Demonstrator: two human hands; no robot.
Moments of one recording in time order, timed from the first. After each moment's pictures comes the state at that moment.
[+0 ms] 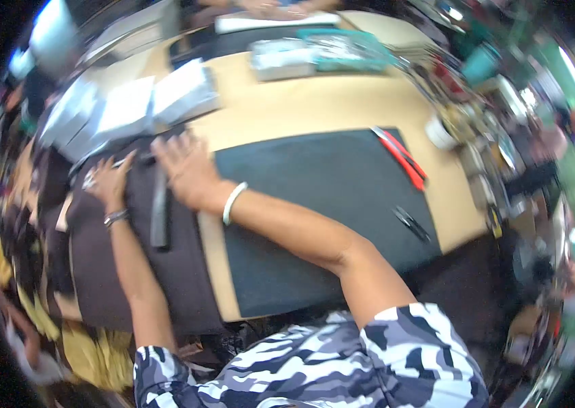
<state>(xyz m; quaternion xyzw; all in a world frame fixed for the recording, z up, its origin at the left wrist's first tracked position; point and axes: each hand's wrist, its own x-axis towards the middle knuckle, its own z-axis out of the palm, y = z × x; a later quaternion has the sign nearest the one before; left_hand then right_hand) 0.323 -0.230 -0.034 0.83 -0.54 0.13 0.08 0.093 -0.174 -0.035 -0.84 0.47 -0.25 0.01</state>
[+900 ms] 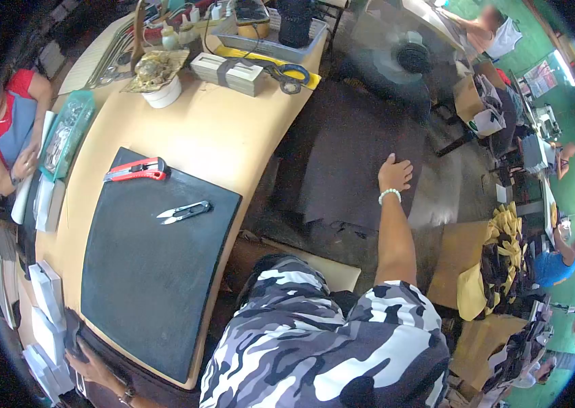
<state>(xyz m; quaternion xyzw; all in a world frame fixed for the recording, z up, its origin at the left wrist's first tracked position) 0.217 -0.151 -0.026 0.60 -0.74 0.17 0.26 -0.420 0.348 -0.168 0.30 0.93 -0.19 -0.08</state>
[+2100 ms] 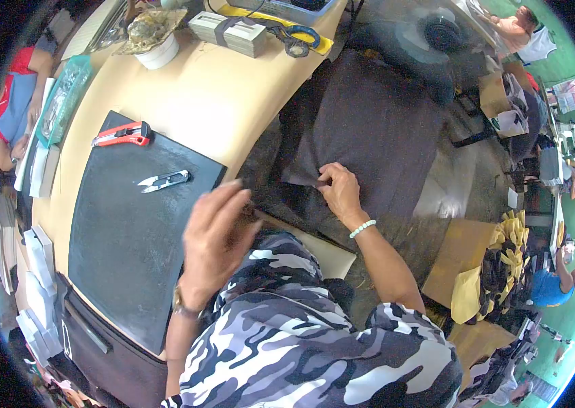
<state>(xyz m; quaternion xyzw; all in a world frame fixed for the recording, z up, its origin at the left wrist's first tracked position) -0.139 0.076 -0.010 0.01 -0.92 -0.32 0.22 -0.302 0.278 -0.150 -0.24 0.90 -0.36 0.08</state>
